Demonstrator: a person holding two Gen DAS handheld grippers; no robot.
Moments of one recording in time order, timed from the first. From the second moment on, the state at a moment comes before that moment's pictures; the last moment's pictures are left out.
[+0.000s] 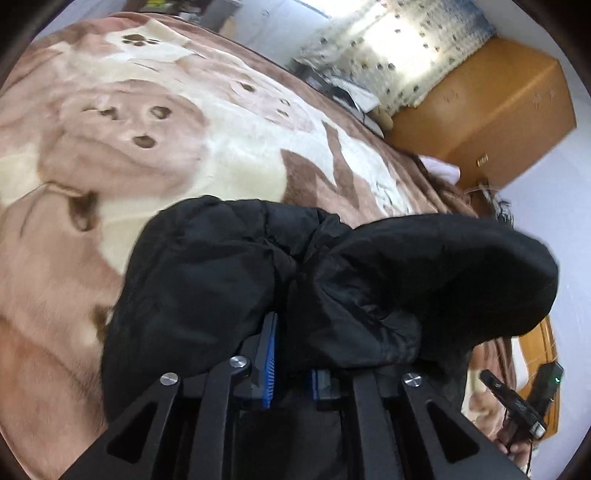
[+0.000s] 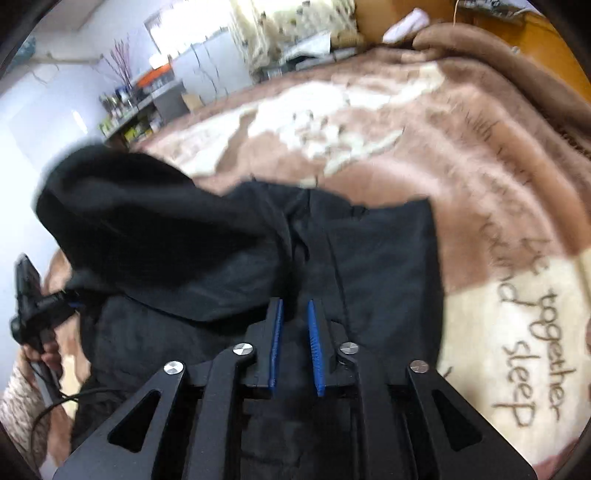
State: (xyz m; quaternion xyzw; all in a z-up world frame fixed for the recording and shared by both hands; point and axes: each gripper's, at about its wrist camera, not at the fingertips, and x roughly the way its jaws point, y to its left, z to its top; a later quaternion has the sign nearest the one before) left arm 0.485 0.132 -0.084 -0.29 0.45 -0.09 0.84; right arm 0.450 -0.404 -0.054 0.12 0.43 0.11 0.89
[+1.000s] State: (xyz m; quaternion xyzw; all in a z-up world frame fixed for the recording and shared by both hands) left arm 0.442 0.098 -0.026 -0.28 0.43 -0.15 0.84; right arm 0.489 -0.308 -0.059 0.39 0.53 0.24 0.72
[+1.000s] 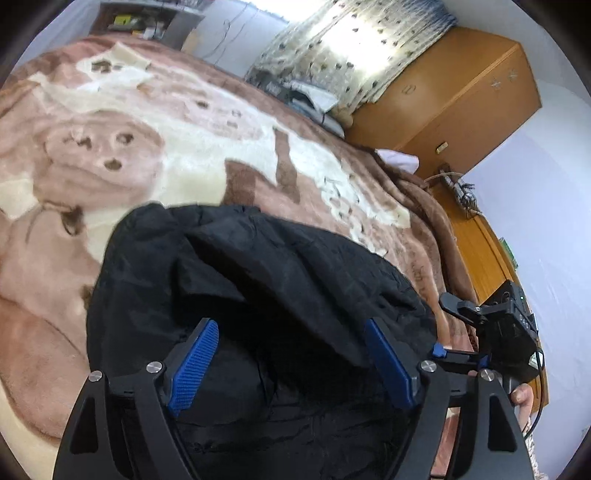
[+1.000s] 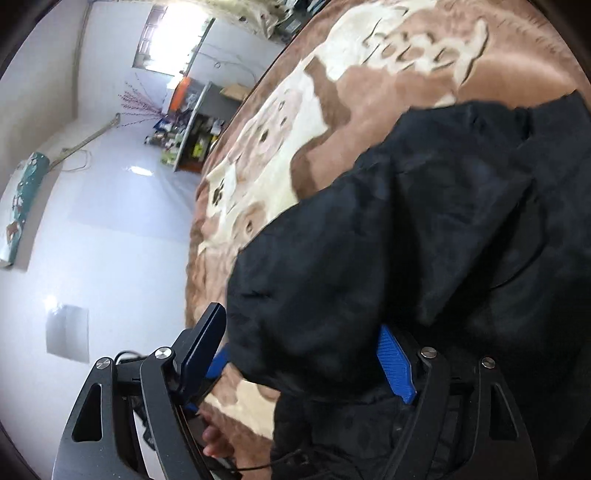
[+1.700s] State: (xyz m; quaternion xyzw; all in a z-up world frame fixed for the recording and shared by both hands) left arm 0.475 0.141 -0.067 -0.42 0.43 -0.08 0.79; right arm 0.465 -0.301 0.002 0.16 0.42 0.28 0.85
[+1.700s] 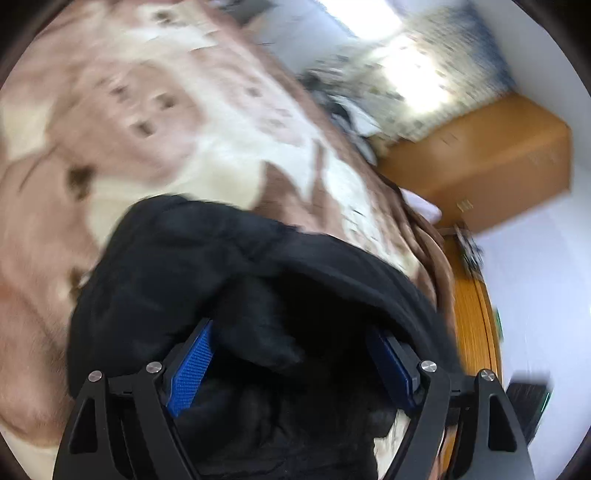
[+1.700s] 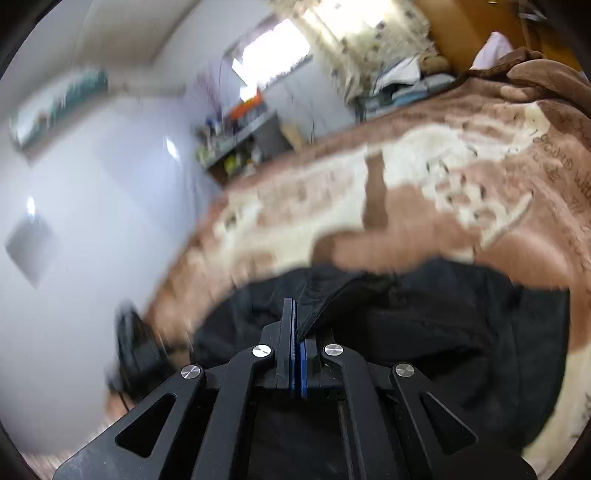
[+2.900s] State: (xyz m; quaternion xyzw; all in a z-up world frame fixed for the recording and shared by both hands) left arm 0.471 0.058 -0.024 -0.15 0.48 -0.06 0.86; right arm 0.453 -0.329 -0.029 0.00 0.40 0.14 0.91
